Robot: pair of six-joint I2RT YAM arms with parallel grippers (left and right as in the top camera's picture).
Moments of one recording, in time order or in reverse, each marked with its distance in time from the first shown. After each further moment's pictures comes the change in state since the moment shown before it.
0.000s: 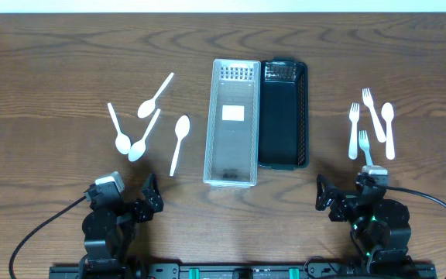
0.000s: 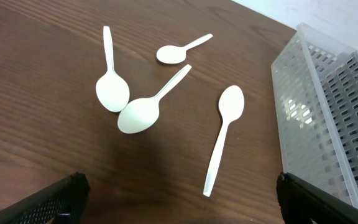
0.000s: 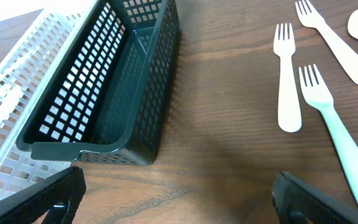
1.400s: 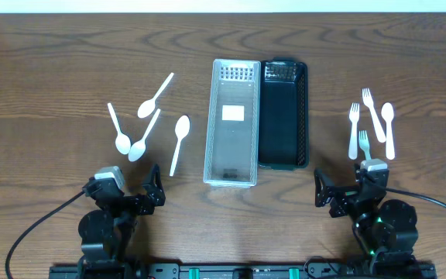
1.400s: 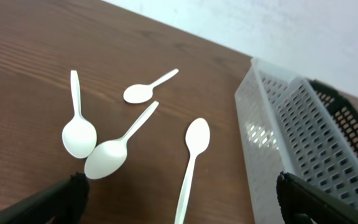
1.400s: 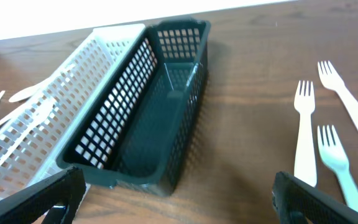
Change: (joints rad) left arm 0.000 0.043 0.002 0.181 0.075 0.019; right arm 0.000 0.035 0.049 0.113 -0.077 -0.098
